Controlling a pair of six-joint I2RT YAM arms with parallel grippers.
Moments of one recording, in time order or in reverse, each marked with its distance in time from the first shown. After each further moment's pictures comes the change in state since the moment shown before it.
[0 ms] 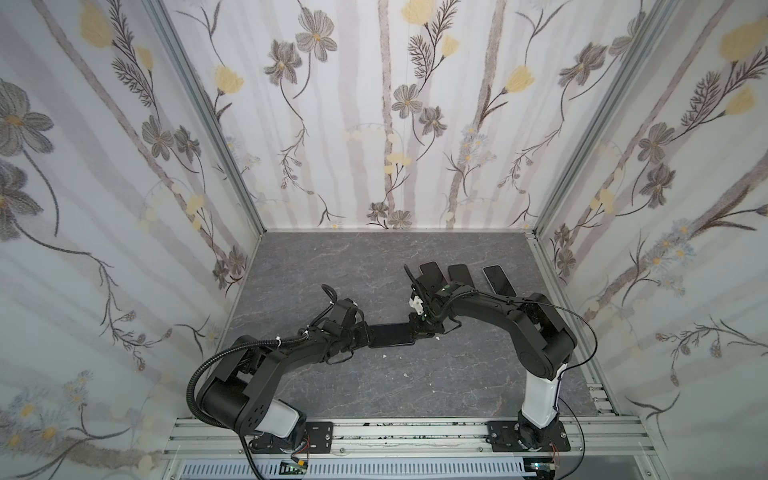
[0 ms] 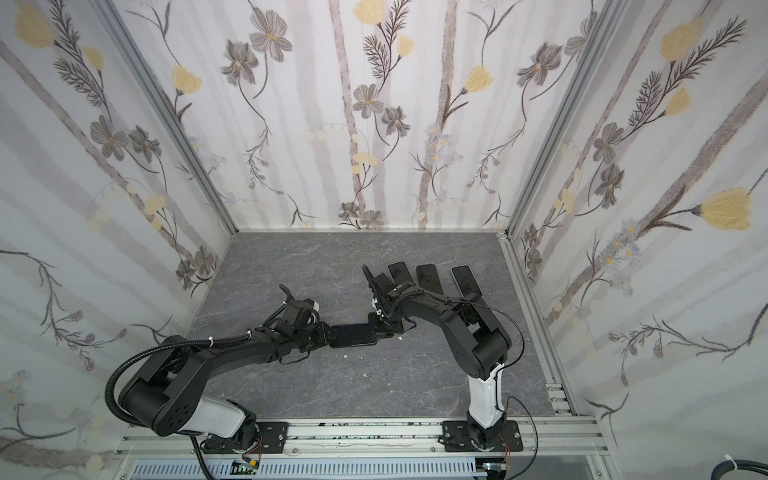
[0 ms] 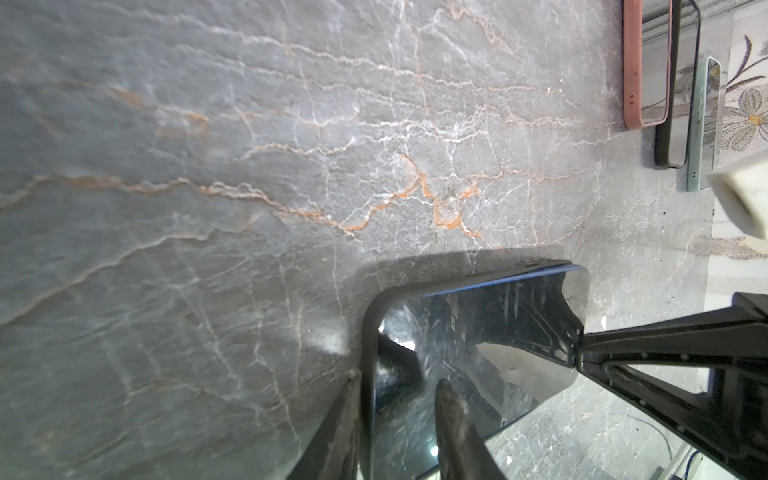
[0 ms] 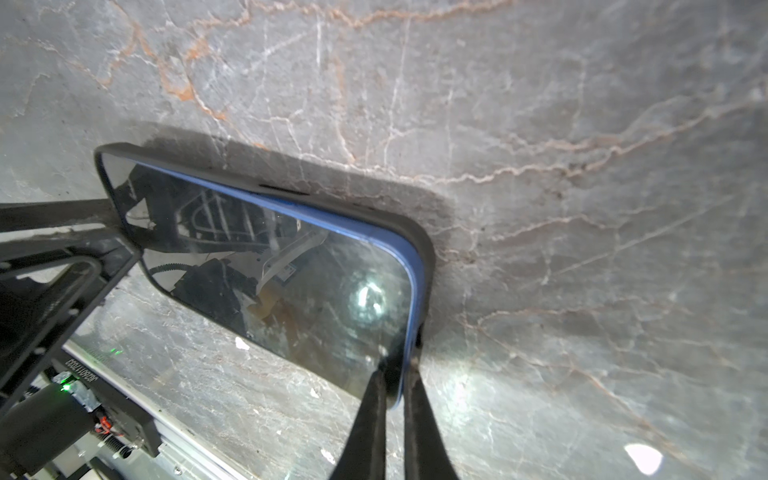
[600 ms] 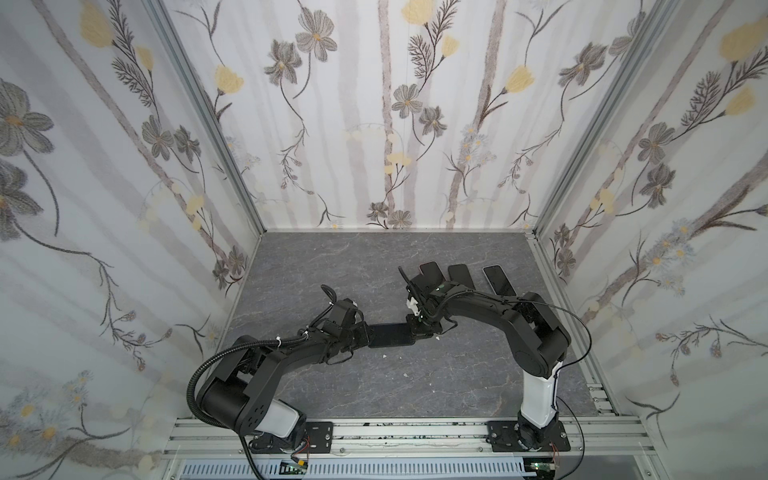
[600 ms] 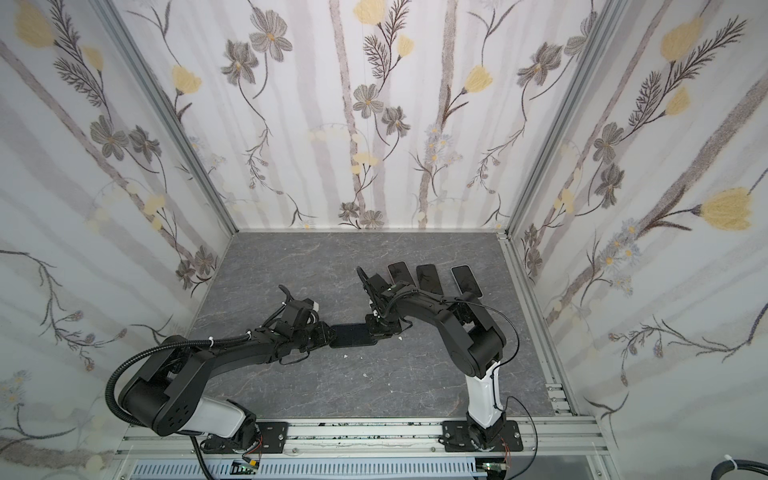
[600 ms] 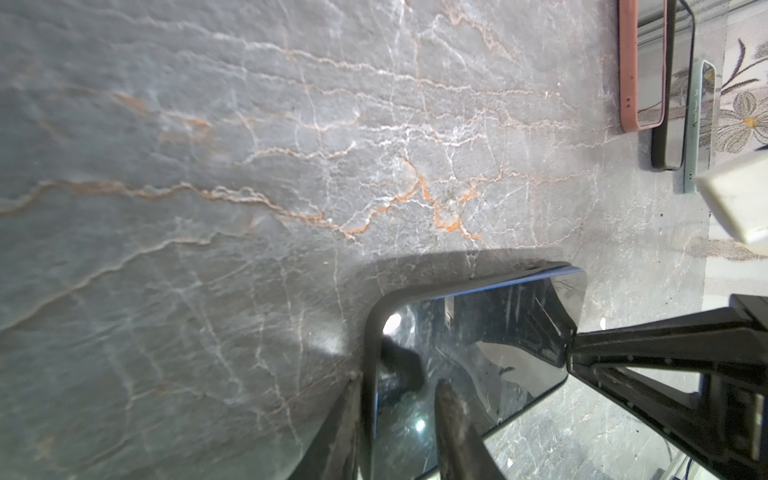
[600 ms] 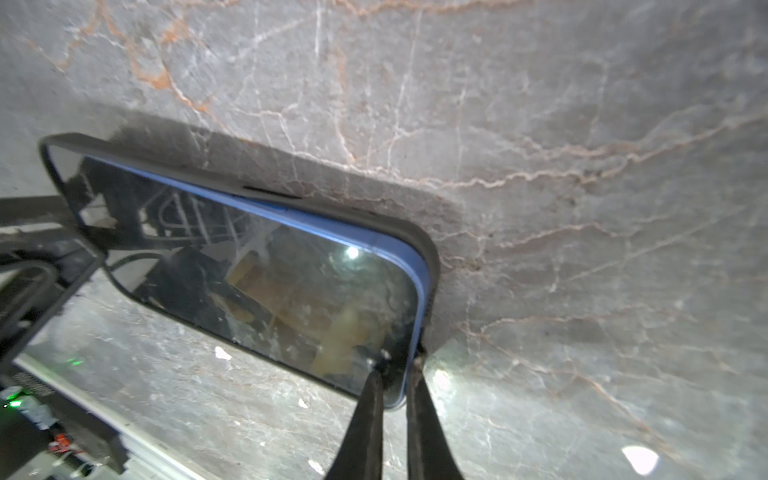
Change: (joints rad) left arm 0.000 0.009 -0.010 0.023 0.000 0.000; right arm 0.027 0.032 0.058 -0.054 0.064 -0.016
